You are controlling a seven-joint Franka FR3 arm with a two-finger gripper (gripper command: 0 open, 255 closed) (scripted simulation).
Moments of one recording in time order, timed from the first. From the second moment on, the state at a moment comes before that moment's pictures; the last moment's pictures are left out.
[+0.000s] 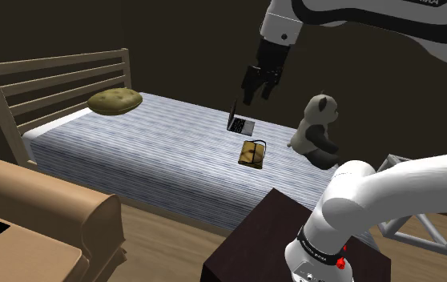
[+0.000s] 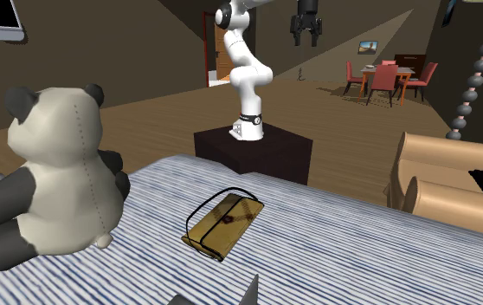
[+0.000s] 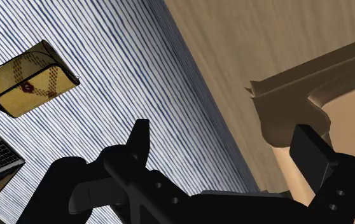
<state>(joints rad) 0.00 -0.80 0.07 -2.27 0.01 1.58 0.11</state>
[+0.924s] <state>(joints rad) -0.12 -0.55 -0.05 -2.33 -0.04 1.85 0.14</state>
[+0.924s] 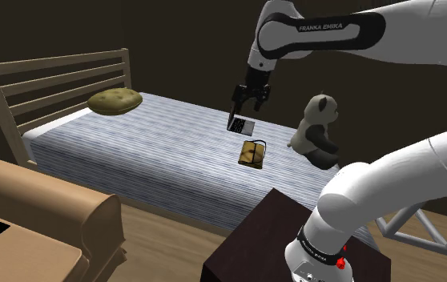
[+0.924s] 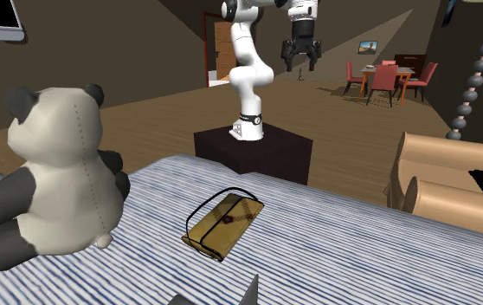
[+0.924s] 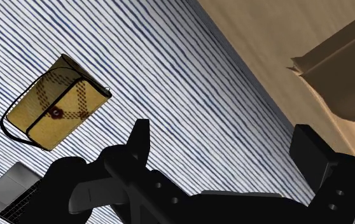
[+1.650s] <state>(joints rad) -0.21 -0.26 -0.16 -2.25 -0.04 2.05 0.15</state>
